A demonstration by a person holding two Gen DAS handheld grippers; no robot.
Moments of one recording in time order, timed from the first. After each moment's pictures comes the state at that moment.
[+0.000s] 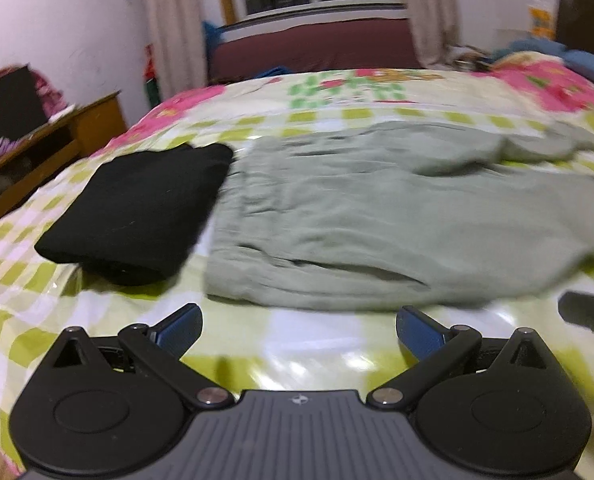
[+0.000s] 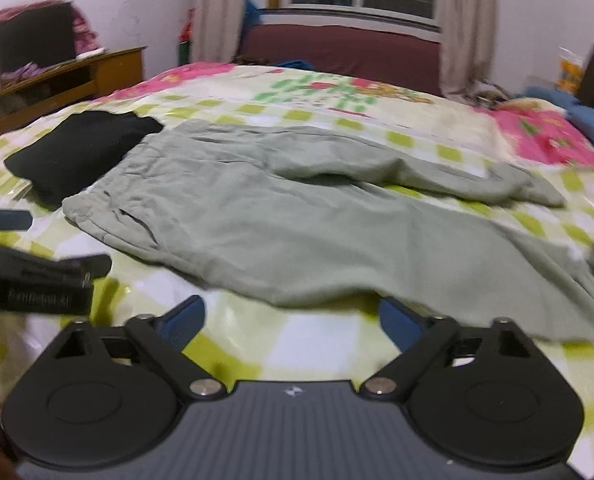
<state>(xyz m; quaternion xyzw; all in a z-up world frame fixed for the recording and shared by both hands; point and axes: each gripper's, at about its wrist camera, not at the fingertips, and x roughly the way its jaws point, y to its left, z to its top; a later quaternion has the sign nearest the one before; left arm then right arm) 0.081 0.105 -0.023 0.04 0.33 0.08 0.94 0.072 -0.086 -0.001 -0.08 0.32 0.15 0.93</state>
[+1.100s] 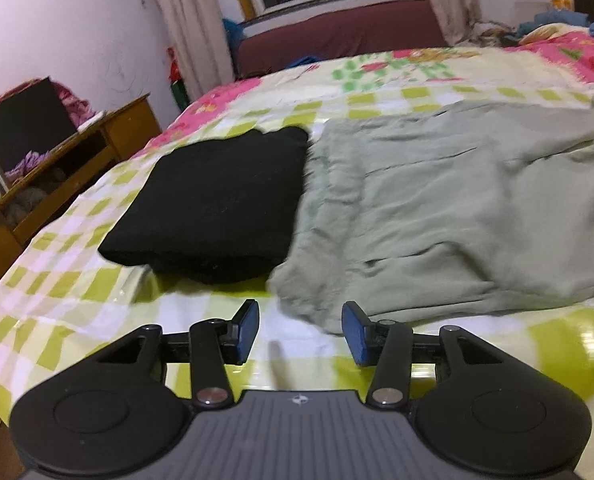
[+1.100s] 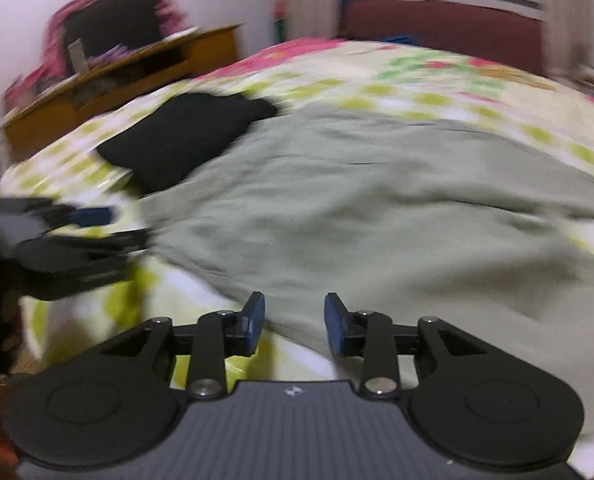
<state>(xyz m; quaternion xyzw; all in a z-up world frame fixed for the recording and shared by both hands) 0.070 0.153 -0.022 0.11 0.34 0.11 0.93 0.107 -0.043 -0.004 -0.03 0.36 0.27 0.89</state>
